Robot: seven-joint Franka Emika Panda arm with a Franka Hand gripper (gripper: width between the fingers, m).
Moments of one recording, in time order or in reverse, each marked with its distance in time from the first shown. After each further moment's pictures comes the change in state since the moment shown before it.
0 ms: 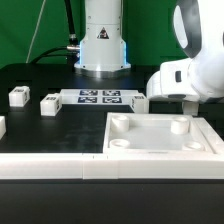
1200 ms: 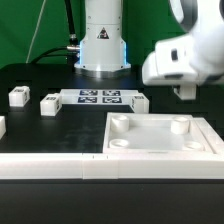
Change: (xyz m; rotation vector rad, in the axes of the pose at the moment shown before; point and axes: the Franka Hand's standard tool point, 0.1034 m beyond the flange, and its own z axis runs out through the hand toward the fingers) arm -0.037 0.019 -0.050 0.018 0.032 -0.050
